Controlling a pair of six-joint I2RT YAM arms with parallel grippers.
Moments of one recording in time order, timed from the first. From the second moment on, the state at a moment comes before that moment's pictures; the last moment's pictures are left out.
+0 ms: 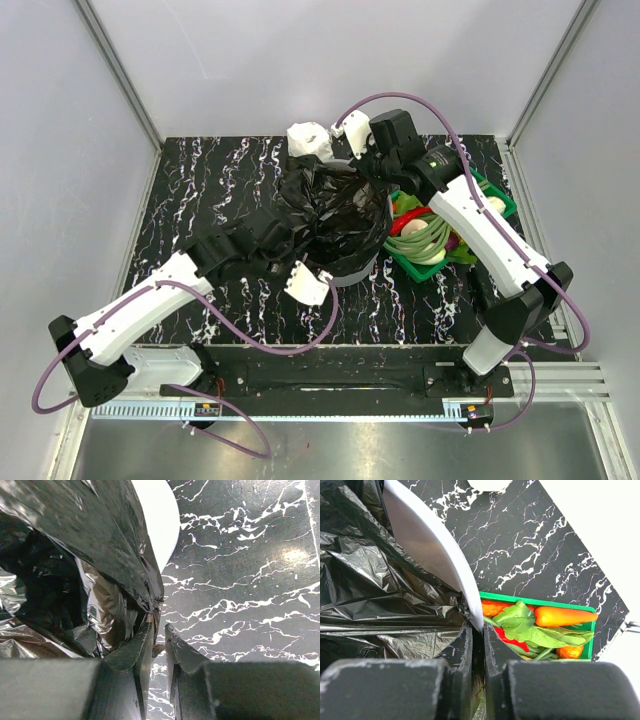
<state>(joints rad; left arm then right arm) -0.88 1.18 1.25 -1.04 0.14 1.20 0.62 1.65 1.87 -0.86 0.11 -0.36</state>
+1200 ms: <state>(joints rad) -0.88 1.23 1.45 -1.24 0.12 1.36 0.62 1.68 1.90 -0.87 0.10 -0.27</state>
